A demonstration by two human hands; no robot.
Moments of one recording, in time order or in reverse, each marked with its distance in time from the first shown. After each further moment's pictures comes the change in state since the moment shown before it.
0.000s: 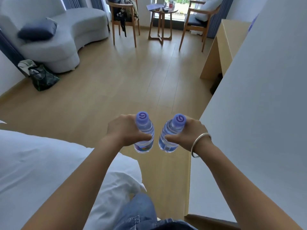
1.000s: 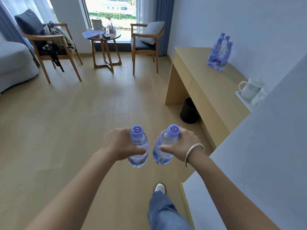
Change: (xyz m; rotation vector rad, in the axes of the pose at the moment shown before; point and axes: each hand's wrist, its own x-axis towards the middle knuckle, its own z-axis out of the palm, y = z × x) left_hand 0.542 0.056 -0.028 0.068 -0.047 0.325; right_hand 0.461 0.090 -0.071 0.026 0.186 0.340
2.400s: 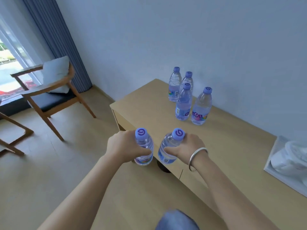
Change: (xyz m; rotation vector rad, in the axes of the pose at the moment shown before) left_hand 0.772 0.194 -0.010 0.004 -0.149 0.570; right_hand 0.626 0.154 -0.155 0.124 0.393 0.616
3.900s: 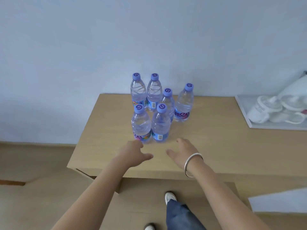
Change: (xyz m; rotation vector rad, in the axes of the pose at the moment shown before) left_hand 0.237 -0.022 0.034 0.020 -0.659 0.526; right_hand 0.116 -0.045 0.086 0.036 0.197 0.730
